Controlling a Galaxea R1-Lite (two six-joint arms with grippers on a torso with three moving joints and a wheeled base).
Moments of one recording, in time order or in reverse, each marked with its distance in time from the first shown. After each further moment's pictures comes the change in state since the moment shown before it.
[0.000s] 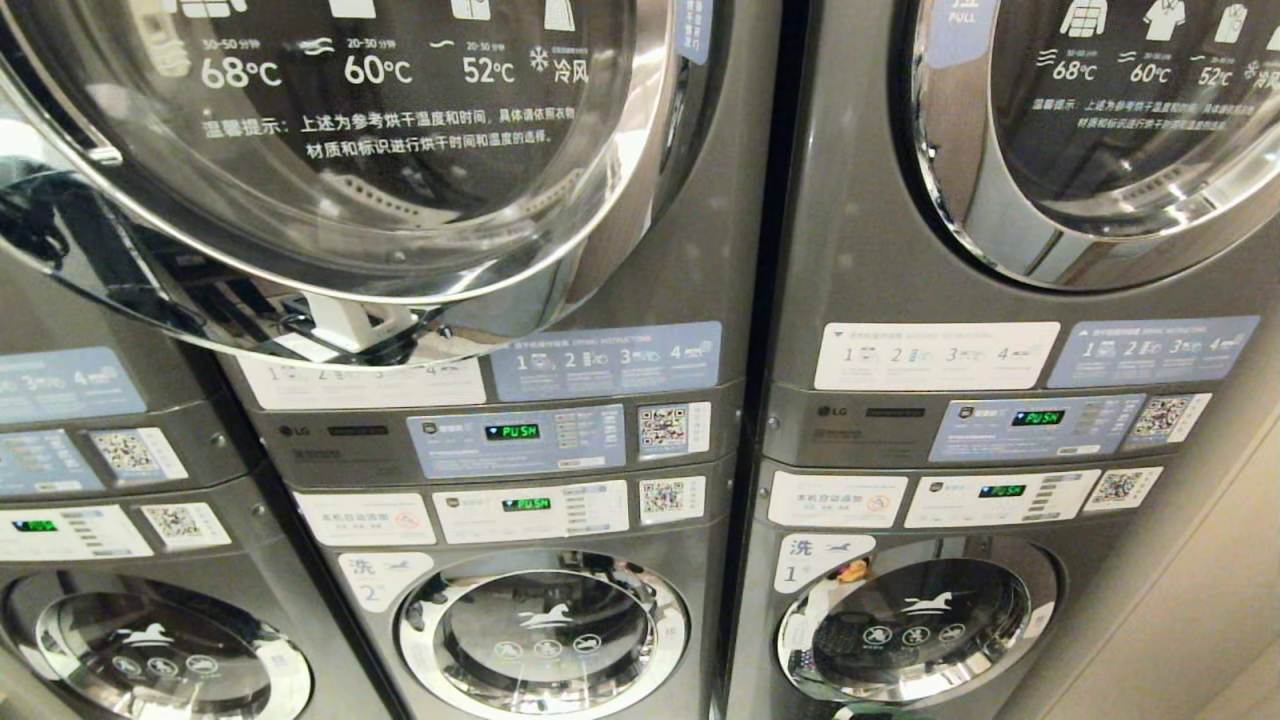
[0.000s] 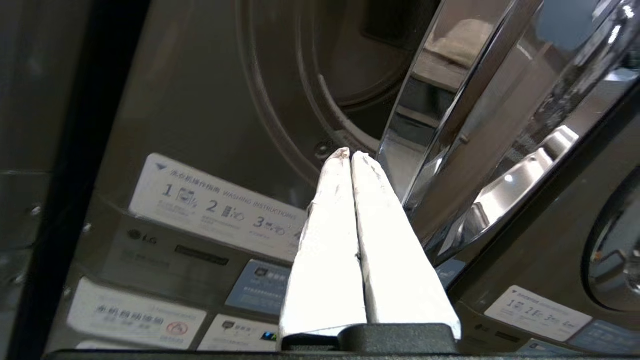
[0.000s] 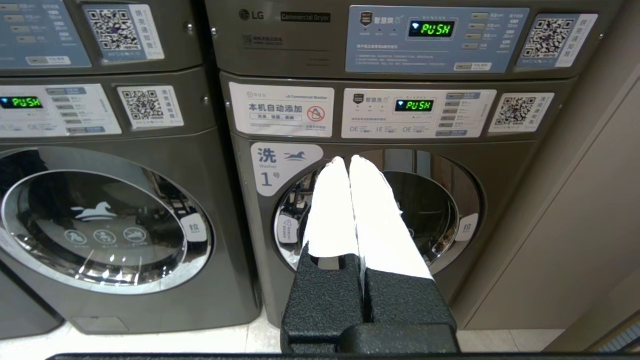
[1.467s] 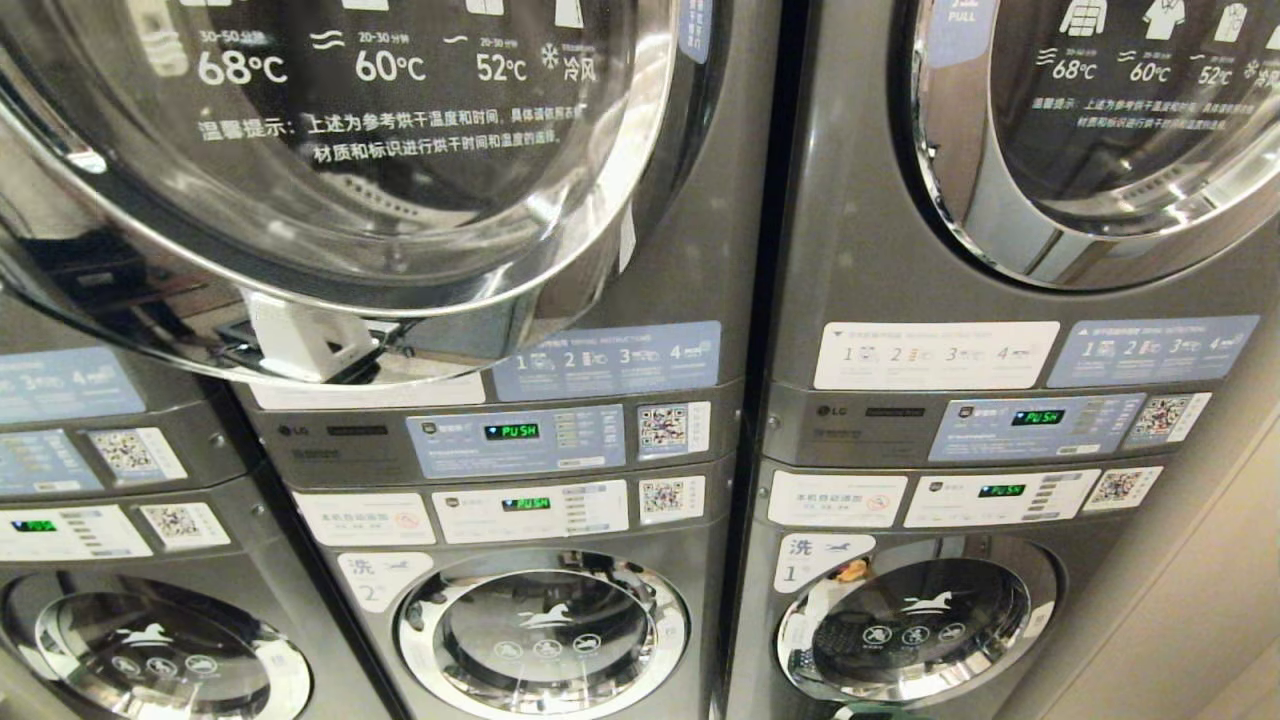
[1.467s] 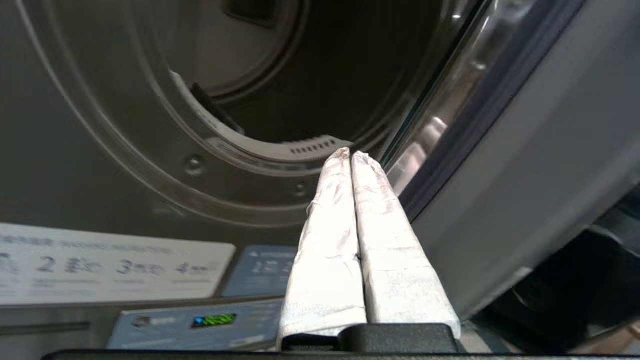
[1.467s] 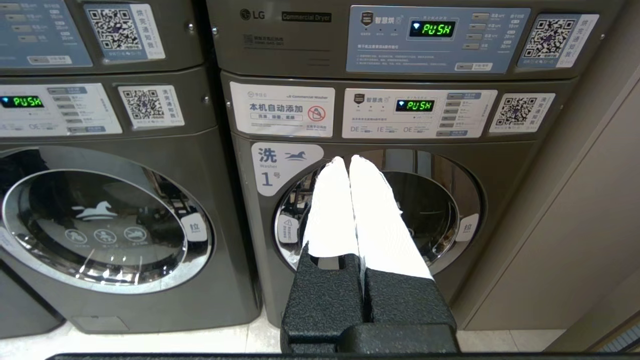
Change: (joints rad) left arm -0.196 0.205 -0.088 -0.310 -0.098 -0.162; right arm 0.000 0.000 0.000 -0.001 0.000 0.000
